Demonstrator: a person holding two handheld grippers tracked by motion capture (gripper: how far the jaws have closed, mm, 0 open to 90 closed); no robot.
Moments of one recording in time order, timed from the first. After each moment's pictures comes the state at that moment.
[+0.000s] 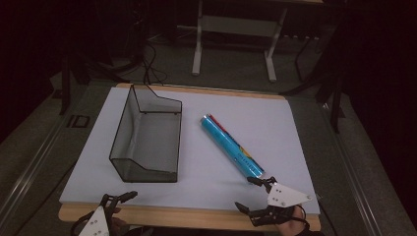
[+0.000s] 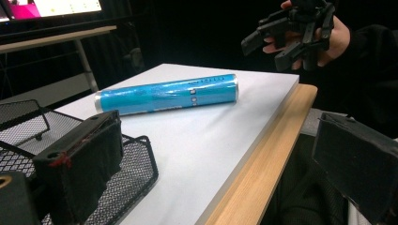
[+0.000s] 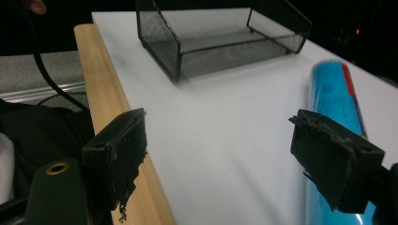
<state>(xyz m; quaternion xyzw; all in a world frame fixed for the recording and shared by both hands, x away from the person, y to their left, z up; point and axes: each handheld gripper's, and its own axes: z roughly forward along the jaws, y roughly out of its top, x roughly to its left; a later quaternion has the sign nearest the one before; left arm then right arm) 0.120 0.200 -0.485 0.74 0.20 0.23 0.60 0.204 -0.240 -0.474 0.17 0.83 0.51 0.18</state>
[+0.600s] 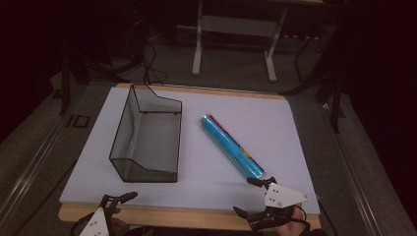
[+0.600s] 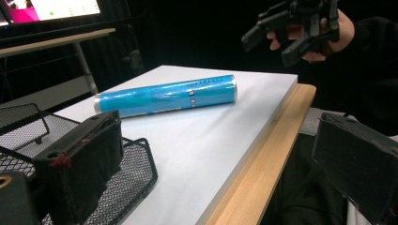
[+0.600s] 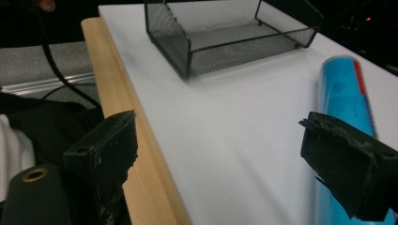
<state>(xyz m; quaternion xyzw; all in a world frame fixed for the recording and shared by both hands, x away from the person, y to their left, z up) 0.118 0.199 -0.484 0.75 0.19 0.23 0.59 0.197 -0.231 -0.459 0.17 0.84 0.49 0.17</state>
